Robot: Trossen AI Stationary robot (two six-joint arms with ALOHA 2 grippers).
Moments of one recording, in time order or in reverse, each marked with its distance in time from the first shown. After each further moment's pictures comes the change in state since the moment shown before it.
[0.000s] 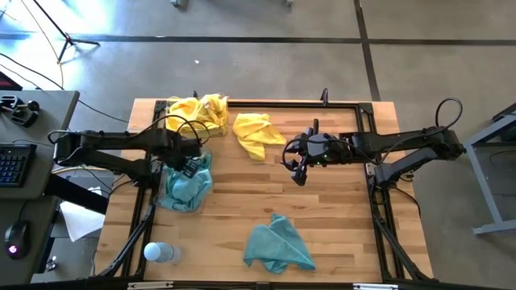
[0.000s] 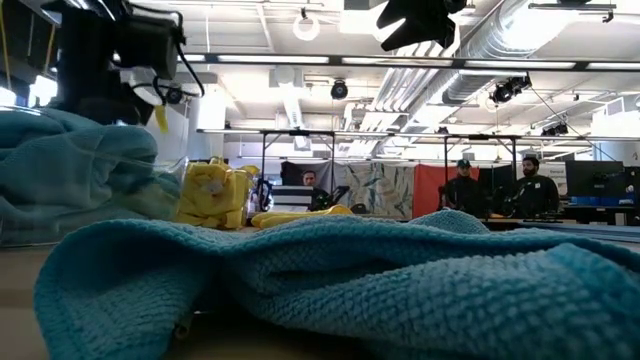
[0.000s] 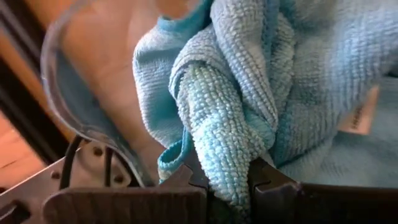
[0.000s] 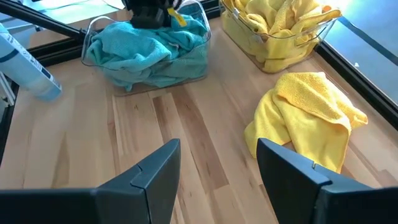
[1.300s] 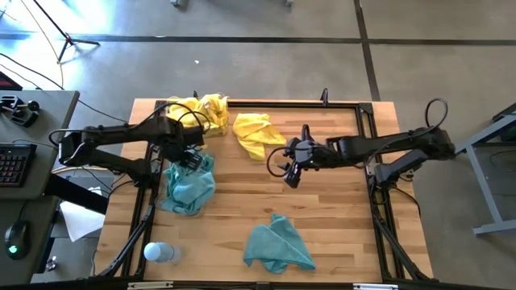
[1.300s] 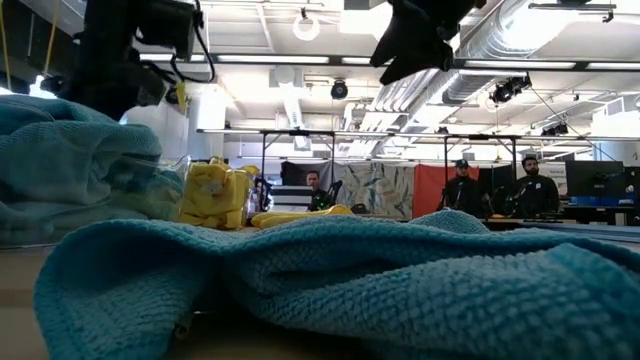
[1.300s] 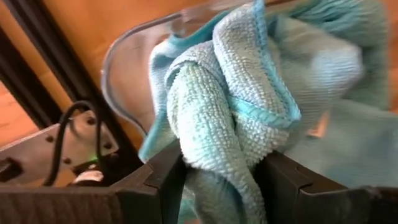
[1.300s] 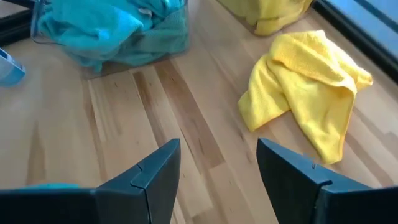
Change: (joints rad) left arm 0.081 0.072 0.188 -0.134 0.105 -0.036; right arm 0.000 0.095 0.000 -0.042 0.022 0.095
